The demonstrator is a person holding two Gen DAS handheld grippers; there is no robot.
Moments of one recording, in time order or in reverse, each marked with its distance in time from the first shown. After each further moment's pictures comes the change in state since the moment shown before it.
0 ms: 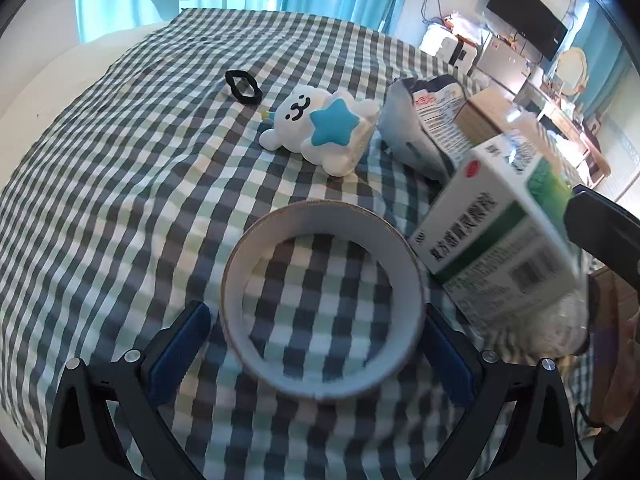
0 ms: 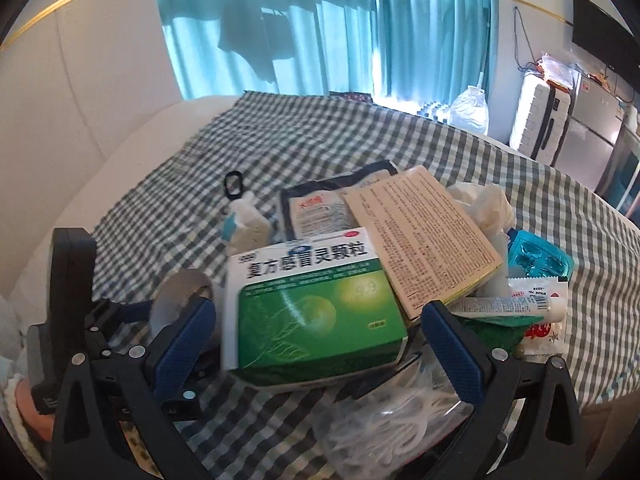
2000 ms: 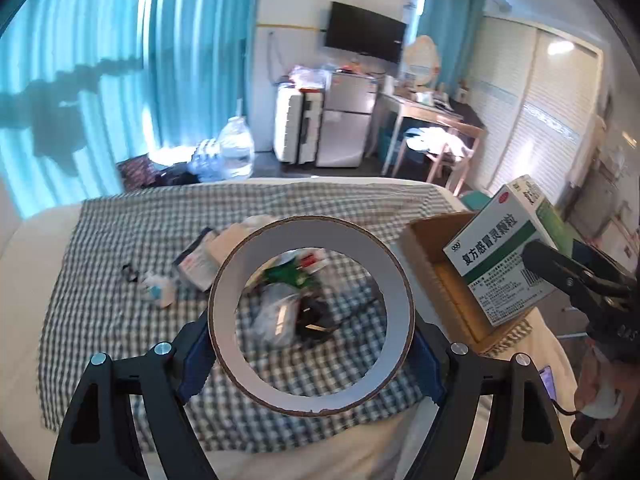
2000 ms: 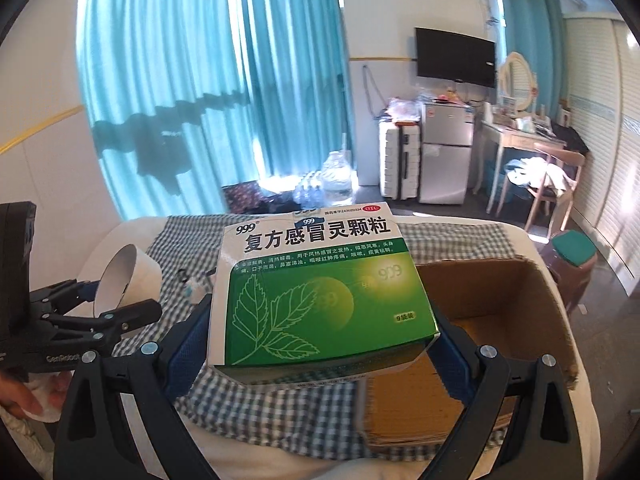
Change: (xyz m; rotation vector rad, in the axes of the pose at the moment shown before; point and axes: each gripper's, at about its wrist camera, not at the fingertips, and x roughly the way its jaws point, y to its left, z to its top) left arm -0.283 -0.182 0.008 0.410 -0.232 -0.286; right arm -0.359 -0.050 -0.066 0.306 -0.308 -0.350
